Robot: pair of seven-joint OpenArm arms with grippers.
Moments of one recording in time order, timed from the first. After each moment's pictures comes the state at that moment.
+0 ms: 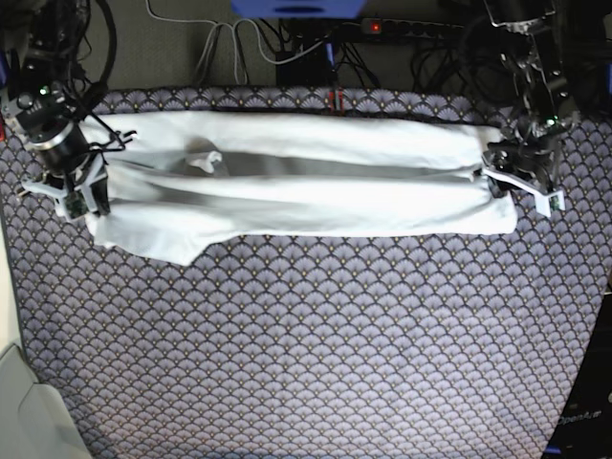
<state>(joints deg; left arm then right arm) 10.3 -10.3 -23.5 86.1 -21.9 -8.4 37.6 -18.3 9.8 27.7 111.8 -1.6 40.5 -31.5</state>
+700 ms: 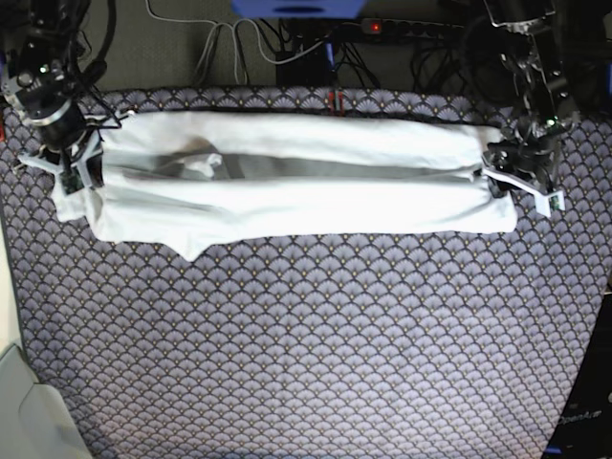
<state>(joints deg) 10.3 -10.3 -23.5 86.1 -21.9 -8.4 37.6 -22.4 8.6 29.1 112.2 -2.1 40.3 -31.8</state>
